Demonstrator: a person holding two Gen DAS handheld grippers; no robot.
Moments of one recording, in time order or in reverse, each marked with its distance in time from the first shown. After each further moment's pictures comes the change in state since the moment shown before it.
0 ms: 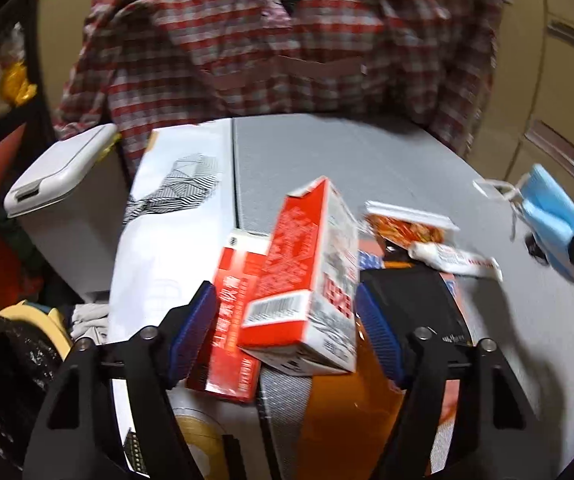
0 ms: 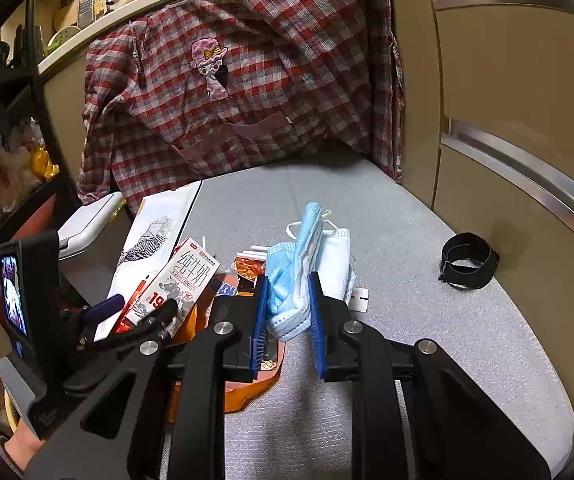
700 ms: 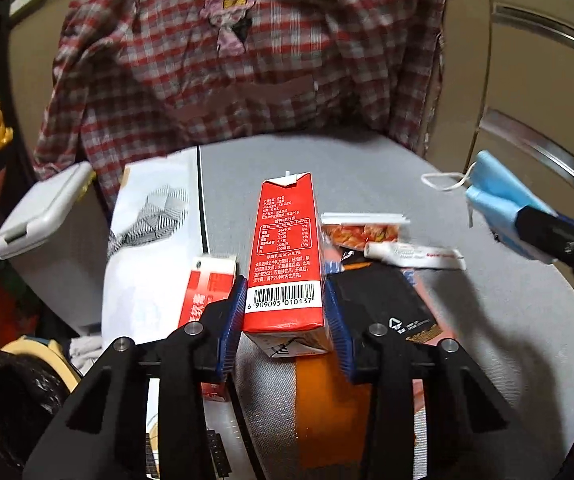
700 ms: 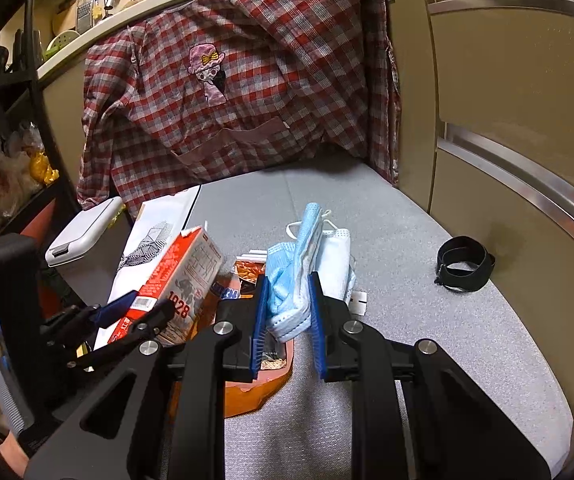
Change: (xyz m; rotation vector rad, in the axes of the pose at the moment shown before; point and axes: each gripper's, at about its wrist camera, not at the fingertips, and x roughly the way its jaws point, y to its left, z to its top) left arm -0.029 -0.019 0.002 0.110 -0.080 -0.063; right arm -0.006 -0.001 0.004 0.008 -0.010 -0.001
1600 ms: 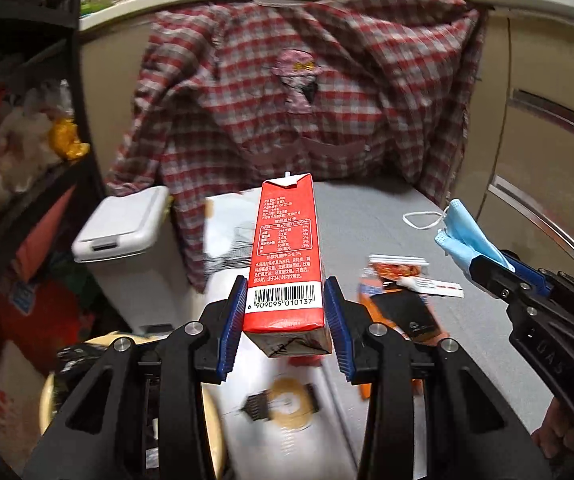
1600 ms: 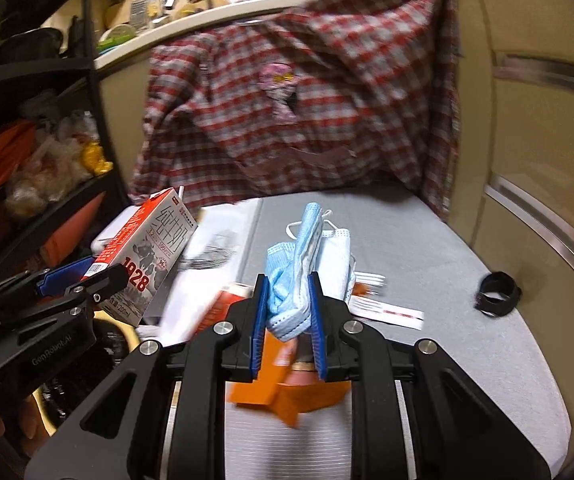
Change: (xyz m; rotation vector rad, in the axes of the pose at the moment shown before) left arm -0.122 0.066 0.018 -0.089 -0.081 0.114; right arm -0.045 0.074 0.007 -0.120 -0.052 0.120
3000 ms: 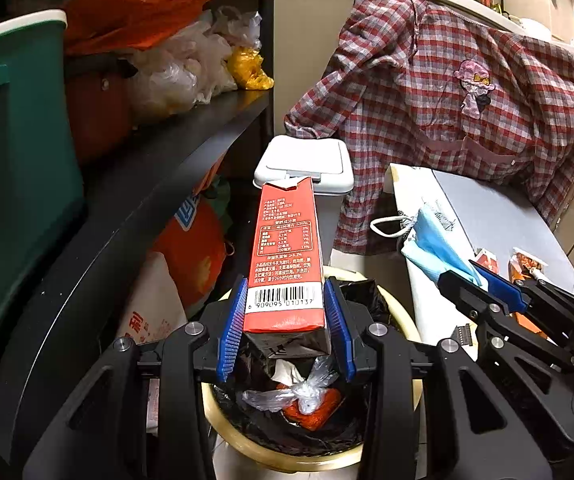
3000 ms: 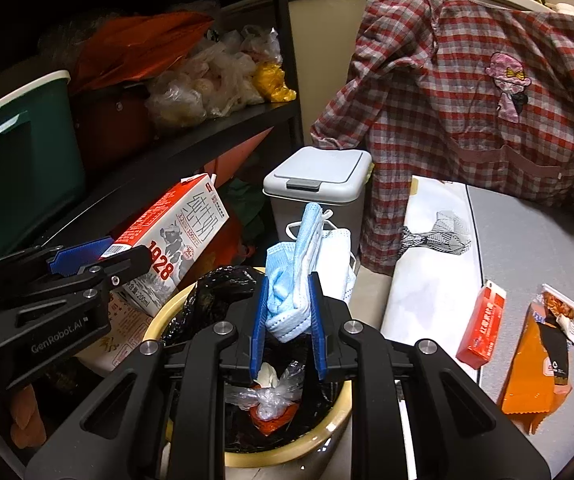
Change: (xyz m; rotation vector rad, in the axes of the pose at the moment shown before) left arm -0.071 0.202 -0.058 -0.252 0.110 0.298; right arm 0.027 0.234 -0.032 -0.268 0.152 0.386
